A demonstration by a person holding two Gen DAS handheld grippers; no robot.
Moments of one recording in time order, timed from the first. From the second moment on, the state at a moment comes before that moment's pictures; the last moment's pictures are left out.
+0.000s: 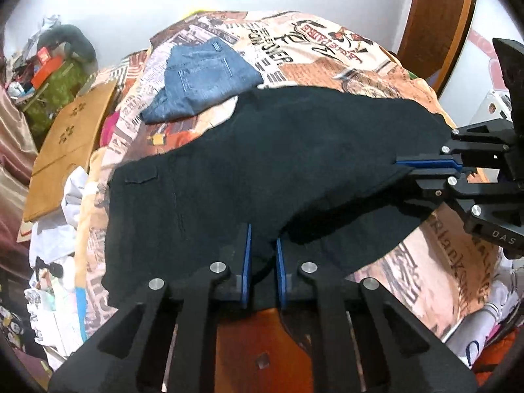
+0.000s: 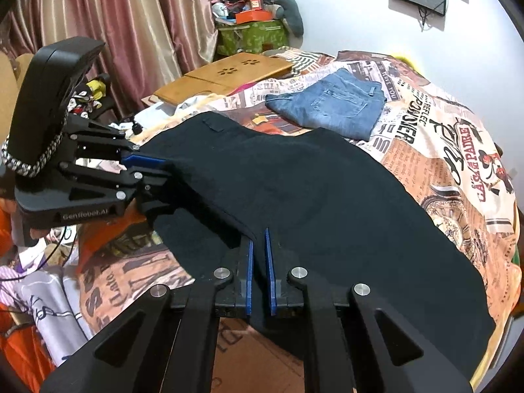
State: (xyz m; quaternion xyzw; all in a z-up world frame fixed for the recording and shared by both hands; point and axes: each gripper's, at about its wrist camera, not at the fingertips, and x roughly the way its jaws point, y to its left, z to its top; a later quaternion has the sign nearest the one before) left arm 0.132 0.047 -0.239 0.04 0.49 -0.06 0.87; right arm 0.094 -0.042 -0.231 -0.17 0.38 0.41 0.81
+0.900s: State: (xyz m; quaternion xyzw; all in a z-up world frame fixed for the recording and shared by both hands) left arm 0.108 0.176 -0.227 -0.09 0.48 0.09 0.87; right arm 0.087 -0.134 -0.209 -0.06 0.42 0.31 0.85
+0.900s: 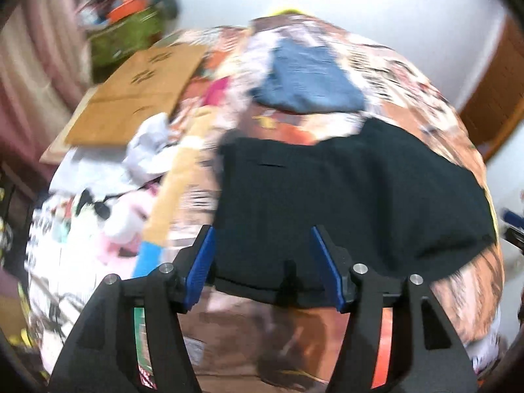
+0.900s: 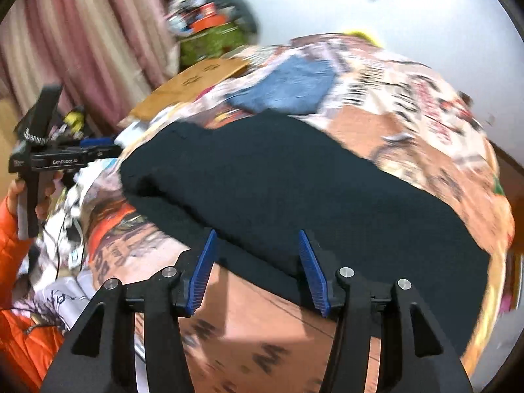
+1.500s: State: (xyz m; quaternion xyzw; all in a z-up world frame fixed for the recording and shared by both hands) left arm 0.132 0.185 -0.292 -0.09 0.54 0.16 0.82; right arm 0.139 -0.322 -0.274 0.11 0.49 0.05 0.86
